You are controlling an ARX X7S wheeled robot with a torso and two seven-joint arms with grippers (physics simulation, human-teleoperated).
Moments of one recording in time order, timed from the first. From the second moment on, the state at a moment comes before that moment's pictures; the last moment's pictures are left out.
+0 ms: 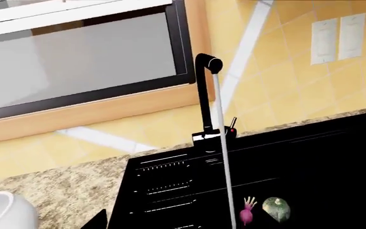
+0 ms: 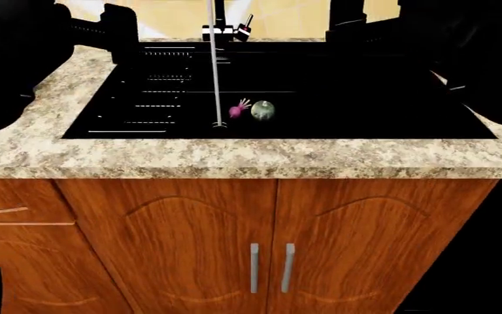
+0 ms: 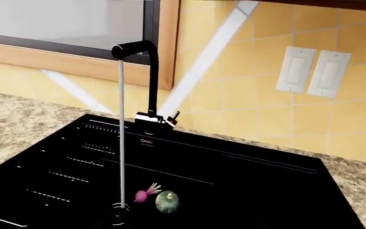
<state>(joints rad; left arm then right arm) -1.33 -0.46 0.16 0.18 -0.68 -1.36 -0.20 1.46 0.42 -0.16 -0.11 1.24 1.46 0.63</state>
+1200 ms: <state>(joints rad) -1.33 -0.48 0.17 0.21 -0.74 -1.38 -0.22 1.48 0.48 -0.22 -0.13 1.37 1.44 0.67</state>
